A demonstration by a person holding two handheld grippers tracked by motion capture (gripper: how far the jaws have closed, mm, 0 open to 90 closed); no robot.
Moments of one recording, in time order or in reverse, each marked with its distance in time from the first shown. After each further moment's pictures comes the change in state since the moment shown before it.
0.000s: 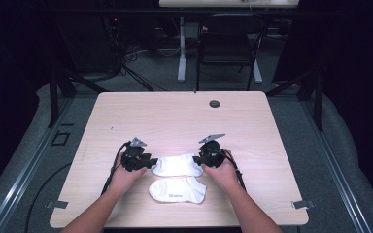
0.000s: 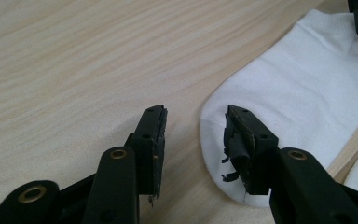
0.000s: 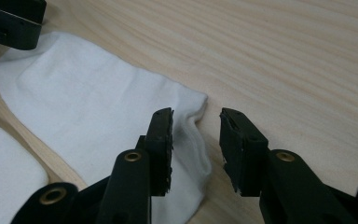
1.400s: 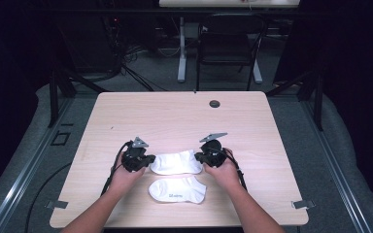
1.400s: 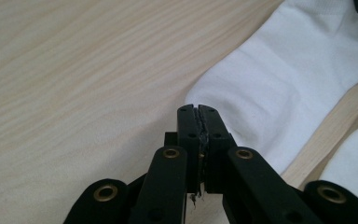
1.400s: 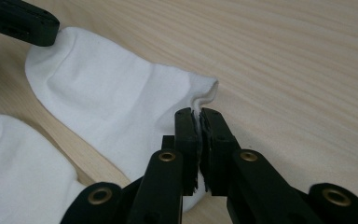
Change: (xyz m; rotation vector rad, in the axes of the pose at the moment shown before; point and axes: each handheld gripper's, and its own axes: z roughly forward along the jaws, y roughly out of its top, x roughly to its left) left arm -0.013 0.010 -0.016 -0.024 0.023 0.078; right arm 0.005 0.005 -0.017 -0.038 0.028 -0.003
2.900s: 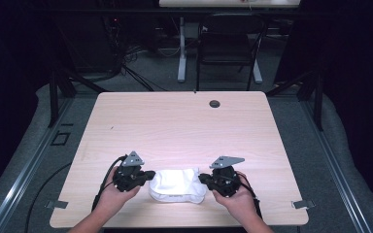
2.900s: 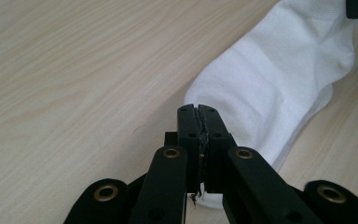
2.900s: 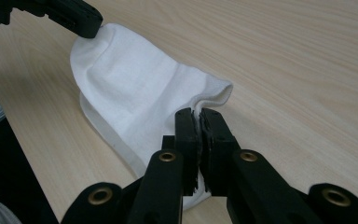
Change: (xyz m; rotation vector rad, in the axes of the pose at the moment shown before) left arm -0.047 -0.025 -0.057 -0.009 -0.124 0.077; right arm 0.050 -0.052 -0.080 -0.080 0.091 -0.067
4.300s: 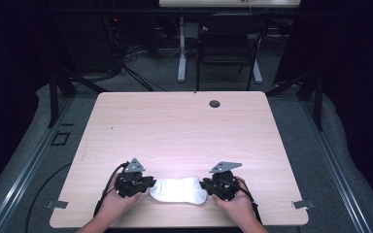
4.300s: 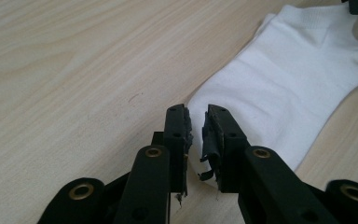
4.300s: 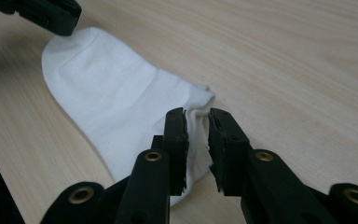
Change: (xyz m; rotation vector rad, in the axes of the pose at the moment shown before) left arm 0.004 -0.023 0.016 0.016 0.007 -0.039; right arm -0.011 -0.023 0.019 0.045 -0.030 0.053
